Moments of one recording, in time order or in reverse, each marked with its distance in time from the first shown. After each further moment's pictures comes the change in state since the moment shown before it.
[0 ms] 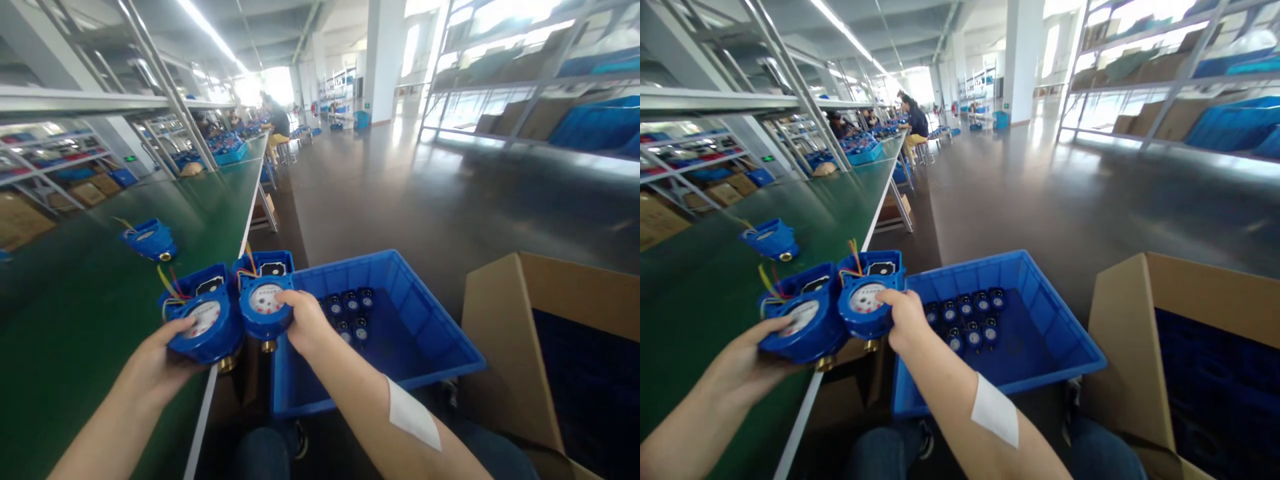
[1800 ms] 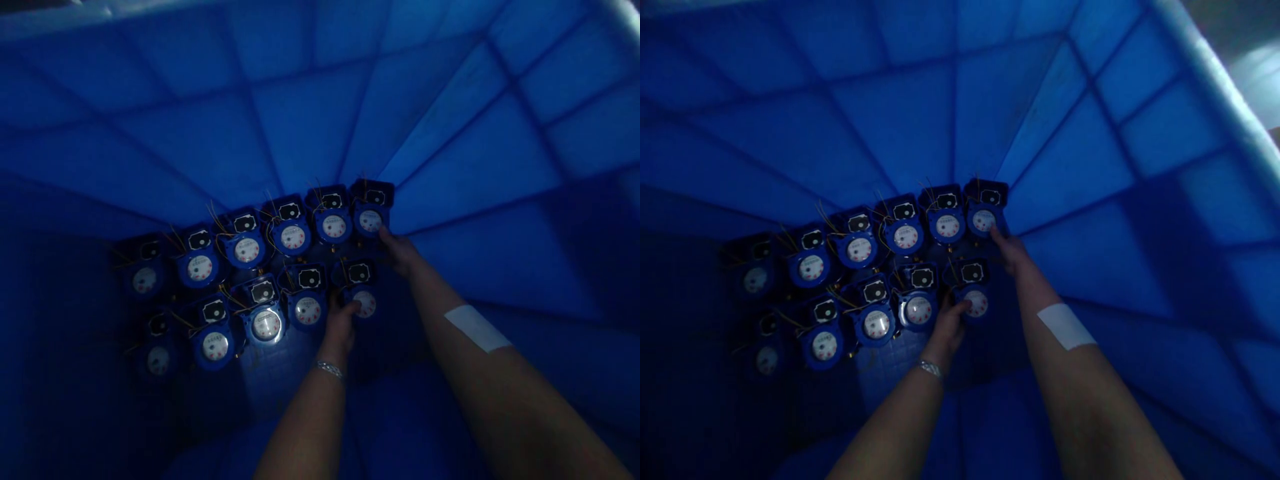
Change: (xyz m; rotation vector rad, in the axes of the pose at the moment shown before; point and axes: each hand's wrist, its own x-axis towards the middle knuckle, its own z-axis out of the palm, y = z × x) left_hand 0.300 -0.709 0.325 0.006 -0.346 -0.587; right_hand 0.426 -0.018 -0.690 -0.434 0.690 0.110
